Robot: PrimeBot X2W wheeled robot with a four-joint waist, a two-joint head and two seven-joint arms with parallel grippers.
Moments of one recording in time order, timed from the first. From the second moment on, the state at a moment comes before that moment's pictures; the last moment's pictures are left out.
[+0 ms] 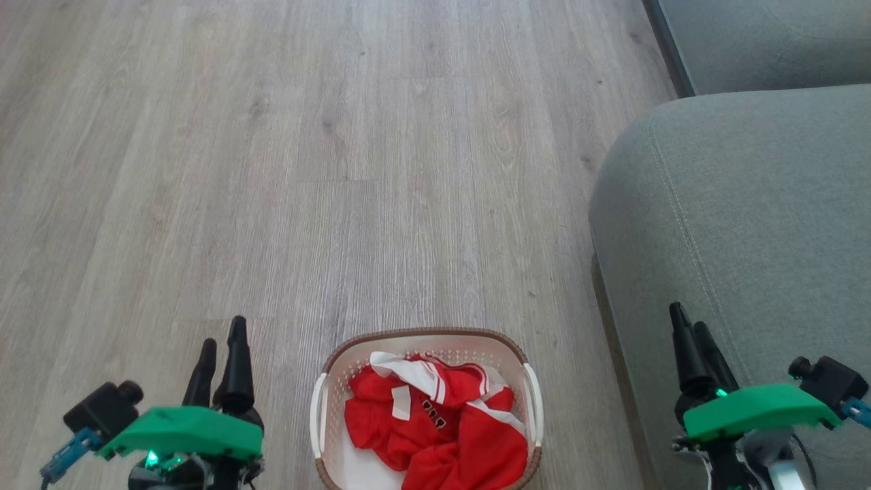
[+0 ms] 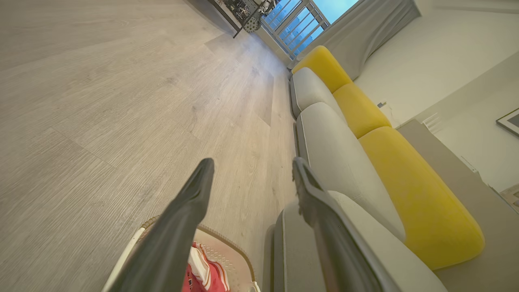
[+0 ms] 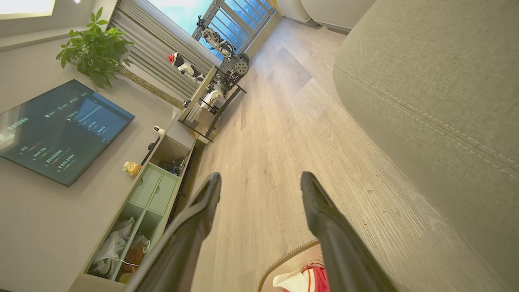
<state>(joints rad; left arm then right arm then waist) 0.05 0.03 -0.06 0.13 -0.84 0.02 -0.06 0.01 -0.03 -0.01 0.23 0.93 0.13 -0.06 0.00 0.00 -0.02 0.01</state>
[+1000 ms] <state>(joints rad) 0.12 0.05 -0.13 0.09 -0.47 0.07 -0.15 0.01 -0.04 0.04 0.23 0.56 0.13 -0.15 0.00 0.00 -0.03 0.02</state>
